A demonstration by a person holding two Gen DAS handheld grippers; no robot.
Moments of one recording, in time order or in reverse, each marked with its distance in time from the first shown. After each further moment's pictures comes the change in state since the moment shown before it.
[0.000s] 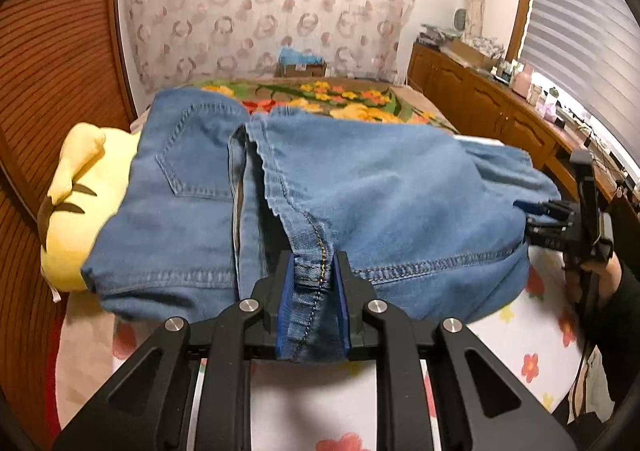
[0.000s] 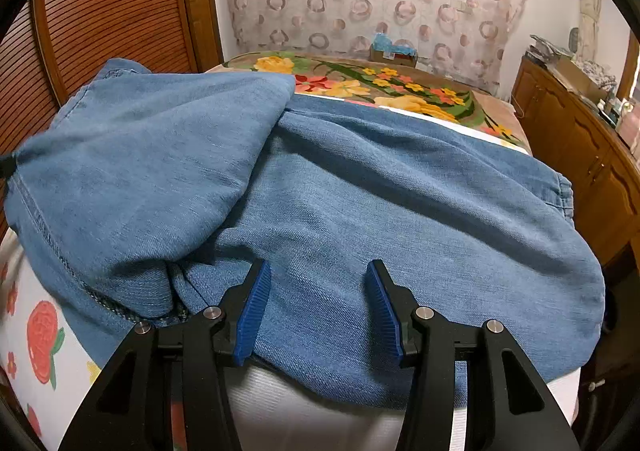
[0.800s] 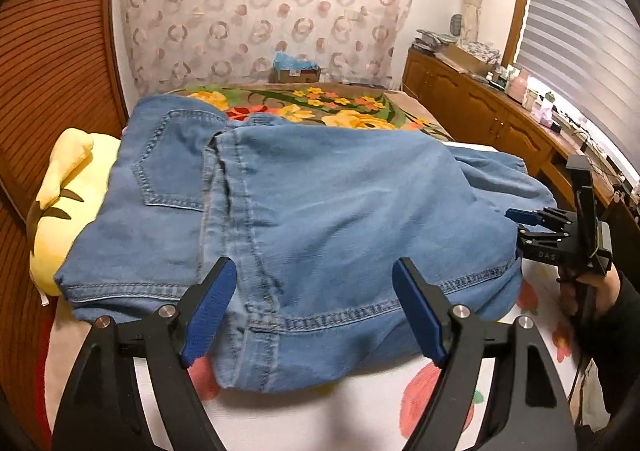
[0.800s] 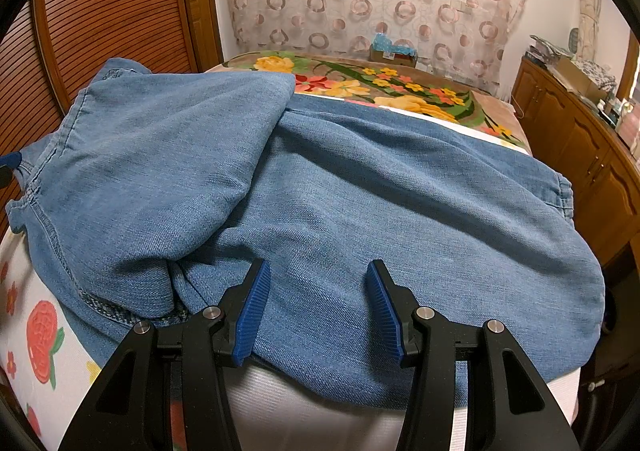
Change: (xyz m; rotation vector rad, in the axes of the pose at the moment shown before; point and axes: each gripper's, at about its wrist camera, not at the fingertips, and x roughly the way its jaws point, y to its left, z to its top) left arm 0.007 -0.030 0.005 0.002 -0.033 -0.018; right arm 0.000 0.000 0.000 -0.001 0.001 -0.003
